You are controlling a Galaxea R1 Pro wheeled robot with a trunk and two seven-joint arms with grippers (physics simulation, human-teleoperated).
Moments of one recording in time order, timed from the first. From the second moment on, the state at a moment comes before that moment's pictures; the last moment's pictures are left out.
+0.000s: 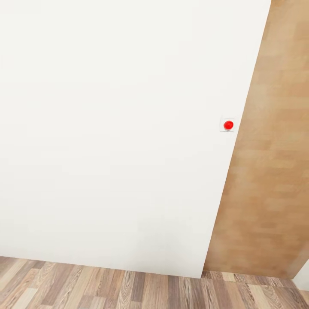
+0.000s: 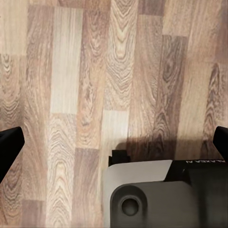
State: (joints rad) left arm -0.31 0.10 0.00 -0.27 0.00 0.19 -0.11; right arm -0.25 0.08 -0.05 -0.28 -0.08 0.18 -0.12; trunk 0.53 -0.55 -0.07
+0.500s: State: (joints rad) left arm -0.31 0.10 0.01 -0.26 0.00 0.19 -0.11; right arm -0.24 0.09 -0.05 -0.27 -0.07 0.12 -0.12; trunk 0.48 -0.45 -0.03
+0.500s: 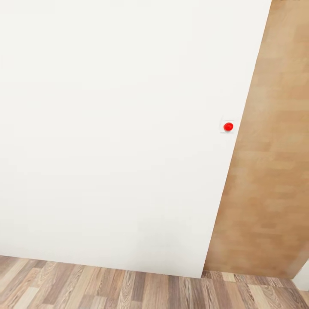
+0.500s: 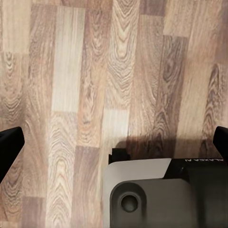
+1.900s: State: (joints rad) left arm -0.31 0.10 0.01 -0.26 0.00 0.14 -0.11; right arm -0.24 0.09 -0.05 -0.27 -0.07 0.11 -0.12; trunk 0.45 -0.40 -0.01
